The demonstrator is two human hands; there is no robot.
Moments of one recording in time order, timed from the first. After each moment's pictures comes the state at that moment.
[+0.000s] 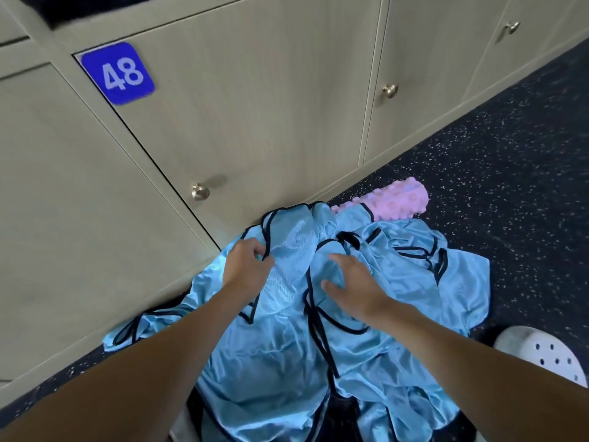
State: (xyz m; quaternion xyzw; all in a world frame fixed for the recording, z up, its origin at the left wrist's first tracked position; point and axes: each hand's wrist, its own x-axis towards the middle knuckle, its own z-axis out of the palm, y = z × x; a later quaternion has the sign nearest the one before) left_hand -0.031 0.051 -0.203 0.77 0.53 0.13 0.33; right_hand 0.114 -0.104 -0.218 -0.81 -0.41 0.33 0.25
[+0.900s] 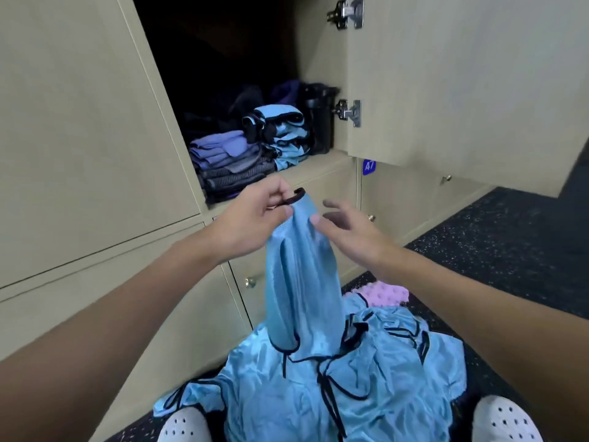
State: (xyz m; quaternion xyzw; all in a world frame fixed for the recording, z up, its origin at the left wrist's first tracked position) left_hand -0.067 -0.013 0.161 0.88 0.16 0.24 0.38; right_hand 0.088 -0.119 0.105 -0.67 -0.43 0.27 0.54
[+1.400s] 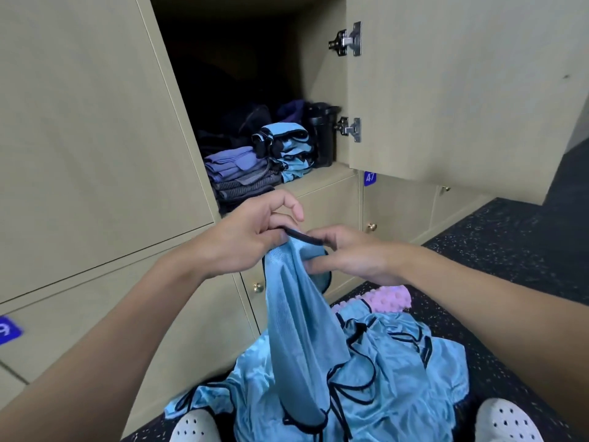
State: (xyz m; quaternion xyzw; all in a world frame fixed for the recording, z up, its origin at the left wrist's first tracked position) left_hand -0.113 -0.051 0.192 0.89 0.13 0.16 0.40; right_hand 0.057 -0.151 0.141 -0.59 -0.57 0.40 0.41
